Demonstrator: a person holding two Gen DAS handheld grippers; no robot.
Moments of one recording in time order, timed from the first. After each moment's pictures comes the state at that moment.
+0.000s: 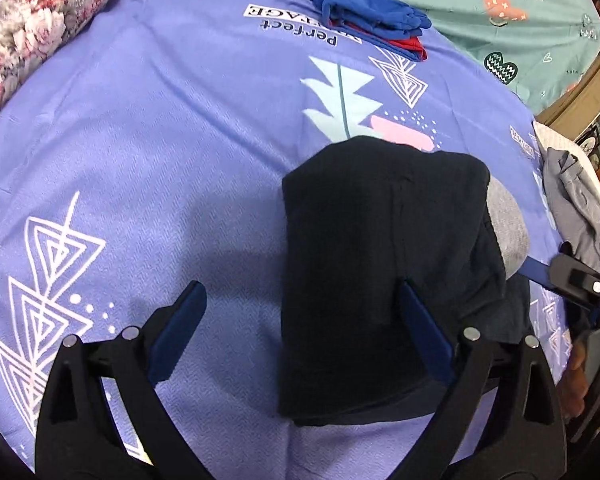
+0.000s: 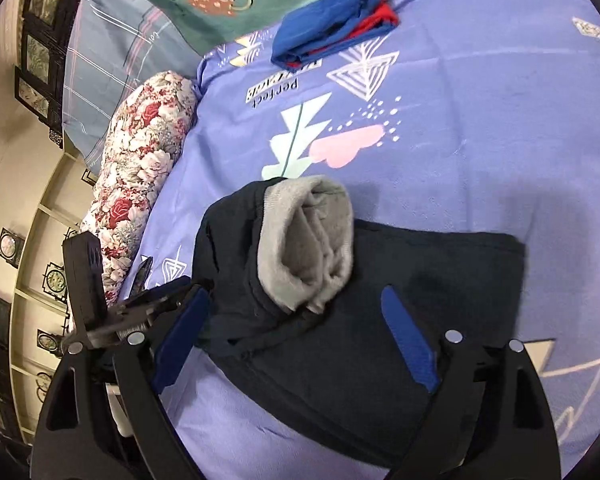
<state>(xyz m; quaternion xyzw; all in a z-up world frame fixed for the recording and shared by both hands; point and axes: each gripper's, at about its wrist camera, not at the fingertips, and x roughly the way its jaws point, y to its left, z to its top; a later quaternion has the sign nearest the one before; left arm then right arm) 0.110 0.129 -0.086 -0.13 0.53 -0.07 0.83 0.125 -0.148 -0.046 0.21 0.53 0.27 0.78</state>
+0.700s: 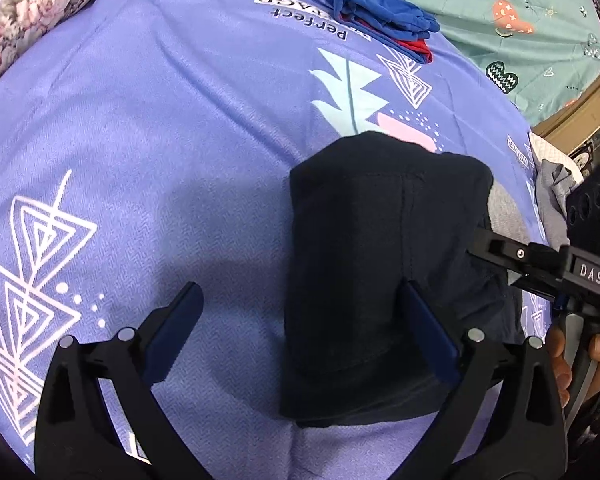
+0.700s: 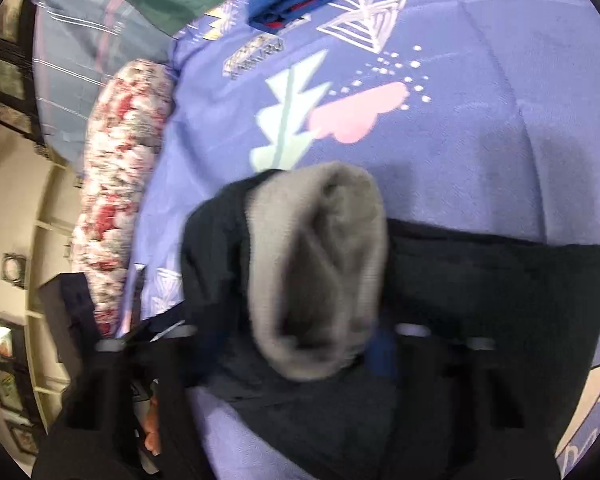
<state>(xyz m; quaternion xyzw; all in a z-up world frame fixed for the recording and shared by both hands) 0.110 0.138 -0.098 -0.17 0.54 -0.08 0.82 0.156 -0.115 -0.072 0.23 0.57 0.25 0.75</state>
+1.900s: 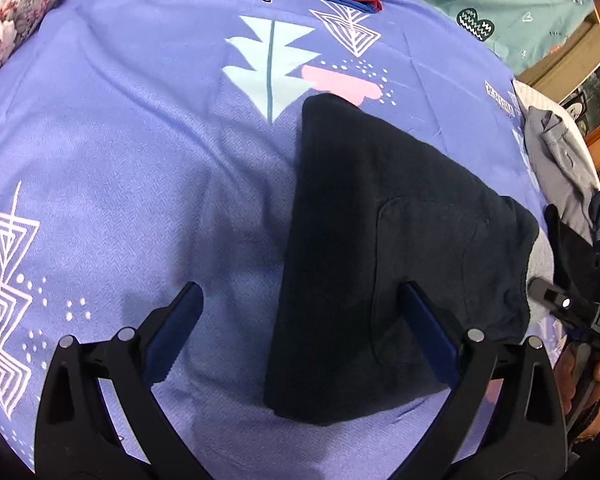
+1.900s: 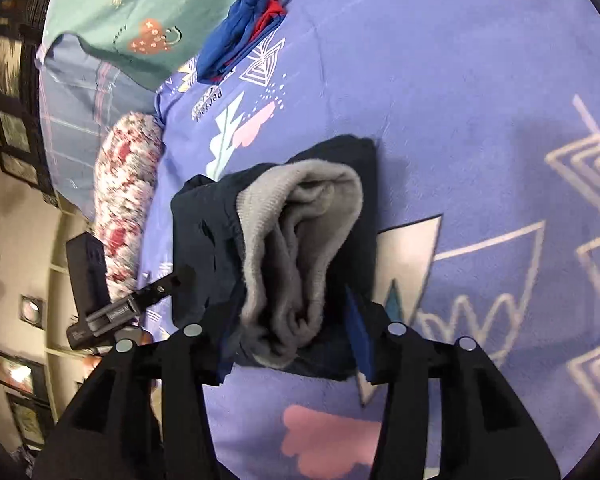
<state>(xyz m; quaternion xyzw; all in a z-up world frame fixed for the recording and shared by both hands) 0.109 0.075 -0.089 -0.11 0.58 -0.12 0.80 0.067 -0.248 -0.061 0.28 0.54 0.19 0.77</state>
